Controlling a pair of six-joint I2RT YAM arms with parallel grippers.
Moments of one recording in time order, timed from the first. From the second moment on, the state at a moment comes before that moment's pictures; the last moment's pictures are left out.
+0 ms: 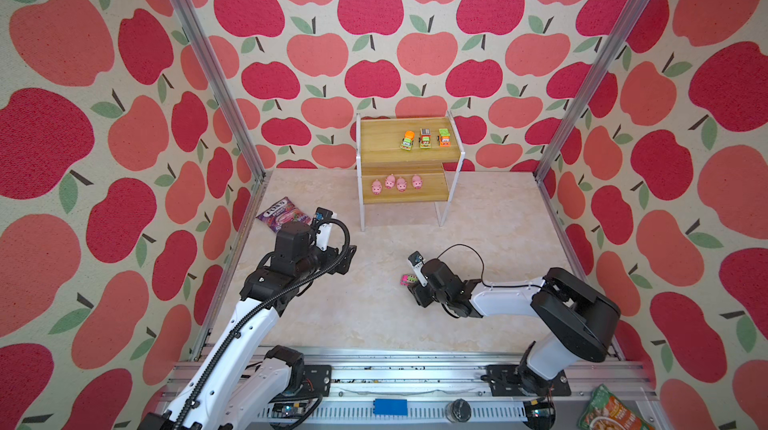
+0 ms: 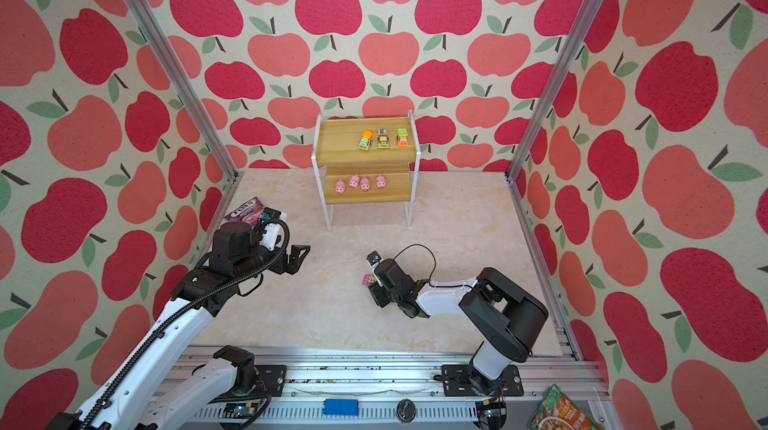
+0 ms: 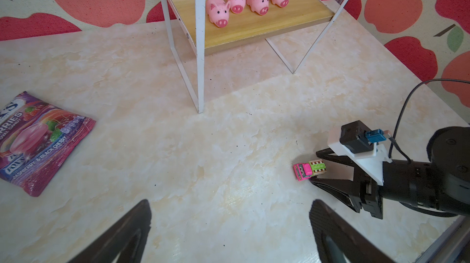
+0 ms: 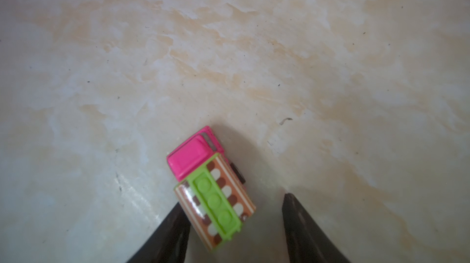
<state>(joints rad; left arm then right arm) -0.31 0.88 0.83 -0.54 0.20 -0.01 0.96 1.62 0.61 0.18 0.13 0.16</state>
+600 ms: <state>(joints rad) -0.37 0.88 0.82 -0.53 0.26 0.00 0.89 1.56 0.52 0.24 0.15 0.20</state>
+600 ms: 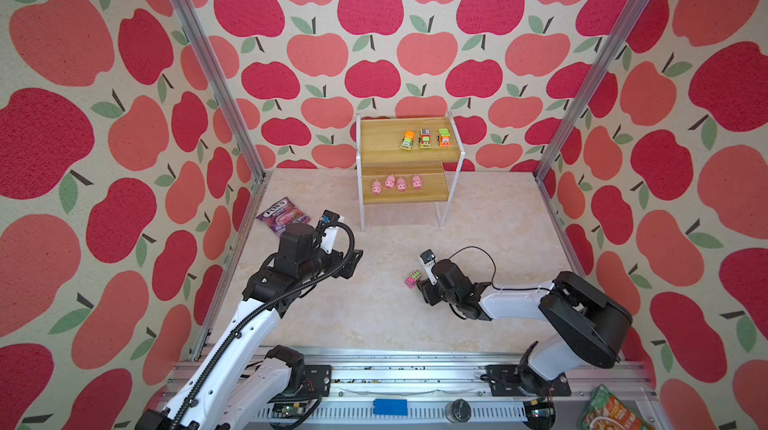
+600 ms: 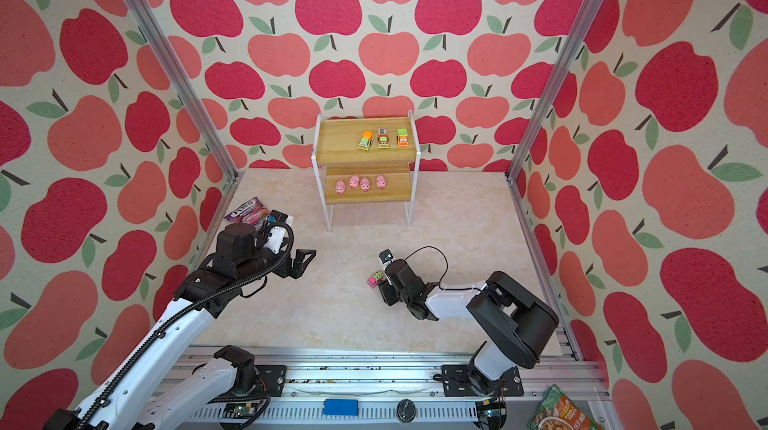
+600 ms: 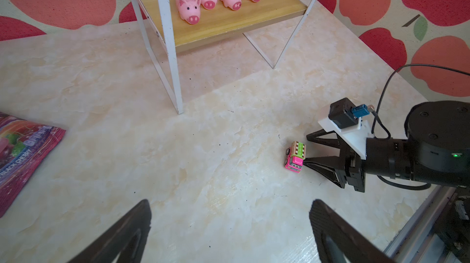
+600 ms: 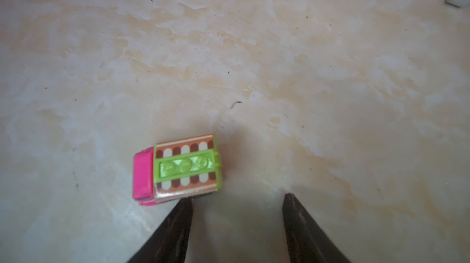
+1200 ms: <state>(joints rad) -0.81 1.08 0.79 -0.40 -0.06 -0.15 0.80 1.25 0.42 0.05 0.22 0.30</state>
